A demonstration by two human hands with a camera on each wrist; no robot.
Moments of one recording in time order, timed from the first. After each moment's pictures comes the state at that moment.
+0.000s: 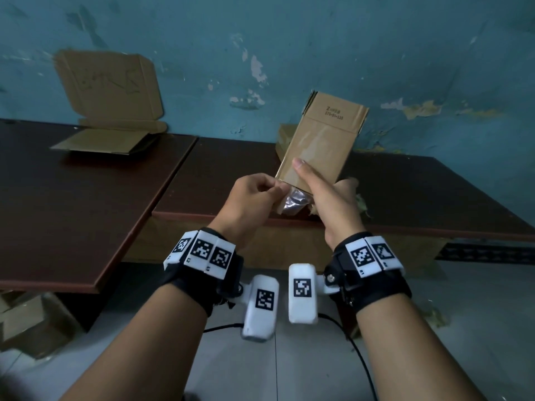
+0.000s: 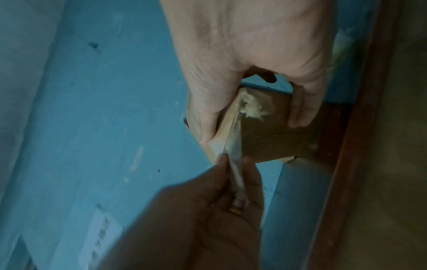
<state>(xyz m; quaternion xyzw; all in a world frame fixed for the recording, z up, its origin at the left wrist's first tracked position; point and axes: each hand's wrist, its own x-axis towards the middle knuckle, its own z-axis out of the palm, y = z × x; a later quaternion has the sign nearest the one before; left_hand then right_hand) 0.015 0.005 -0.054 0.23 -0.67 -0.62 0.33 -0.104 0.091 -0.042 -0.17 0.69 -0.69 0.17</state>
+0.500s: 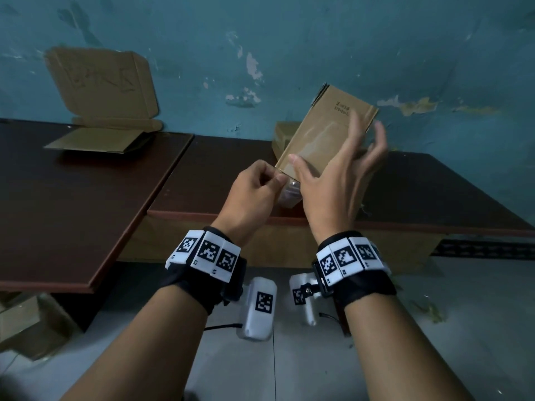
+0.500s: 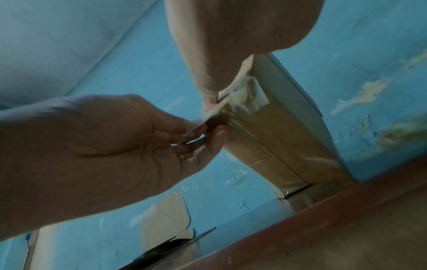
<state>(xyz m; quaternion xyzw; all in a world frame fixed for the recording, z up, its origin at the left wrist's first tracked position) 0.011 0.011 -0.050 0.20 -0.71 -0.56 0.38 -0.093 0.095 -0.034 -0.33 0.72 -0.52 -0.31</state>
